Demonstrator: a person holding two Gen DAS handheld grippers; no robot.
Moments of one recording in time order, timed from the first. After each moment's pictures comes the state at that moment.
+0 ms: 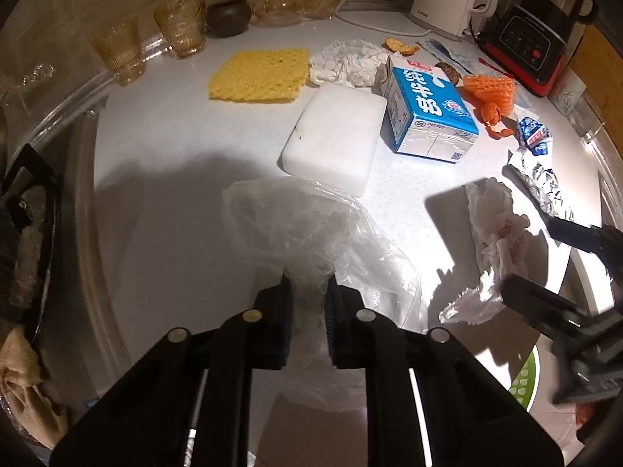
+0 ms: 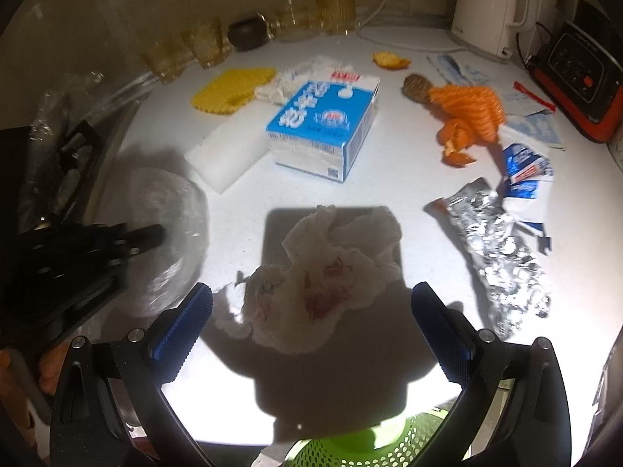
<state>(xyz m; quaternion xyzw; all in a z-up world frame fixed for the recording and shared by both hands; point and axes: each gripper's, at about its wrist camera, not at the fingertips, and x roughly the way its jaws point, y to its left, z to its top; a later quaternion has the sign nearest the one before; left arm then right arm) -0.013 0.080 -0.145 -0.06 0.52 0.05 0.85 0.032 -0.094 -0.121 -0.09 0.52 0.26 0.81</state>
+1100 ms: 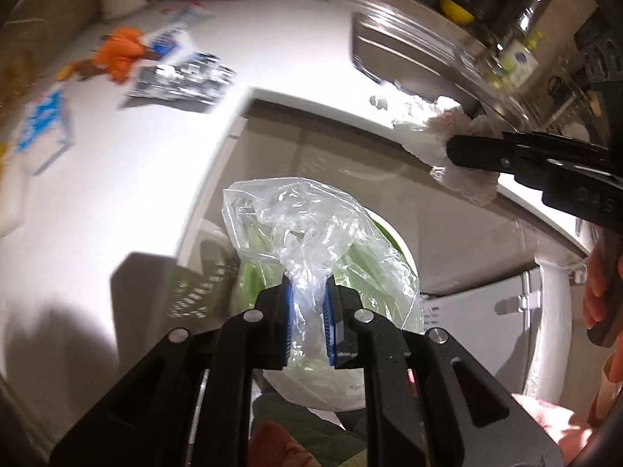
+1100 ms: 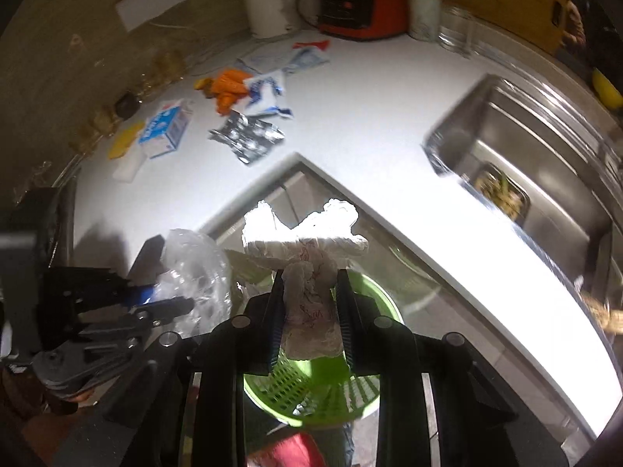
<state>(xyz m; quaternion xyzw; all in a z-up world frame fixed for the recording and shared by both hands) -0.115 -0.147 -0.127 0.08 0.54 -0.33 0.77 -0.136 -0.333 -0.064 0.06 0.52 0.06 0.85</state>
